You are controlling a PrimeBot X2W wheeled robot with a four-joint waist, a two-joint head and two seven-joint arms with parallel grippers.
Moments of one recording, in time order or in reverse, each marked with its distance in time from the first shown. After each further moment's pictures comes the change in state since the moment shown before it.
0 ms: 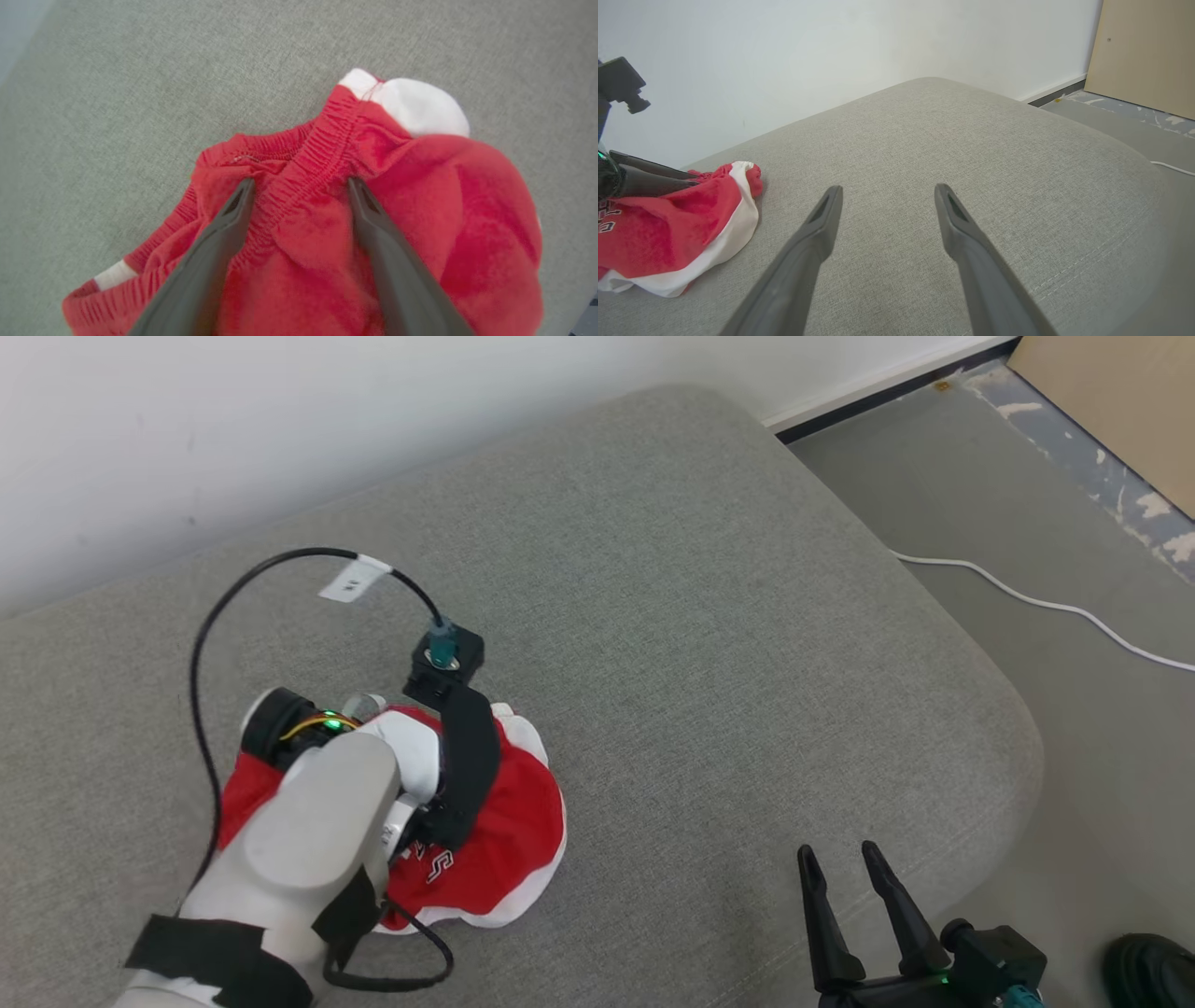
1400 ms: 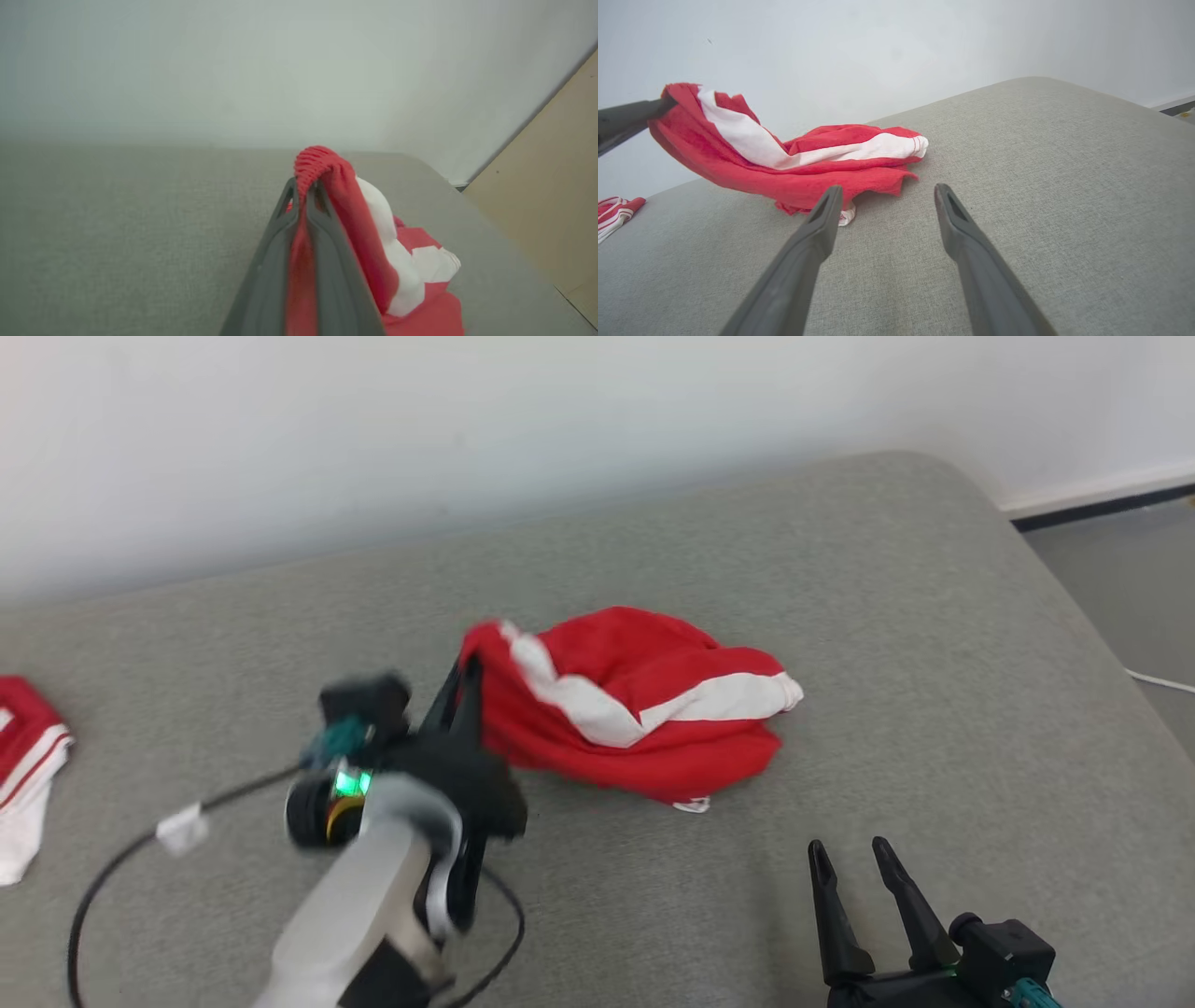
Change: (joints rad) left arm 0.169 -0.122 0.175 -0.086 -0.290 0.204 -0.867; right arm -0.011 0.001 -0.017 0.006 -0.008 0.000 0.012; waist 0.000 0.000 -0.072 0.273
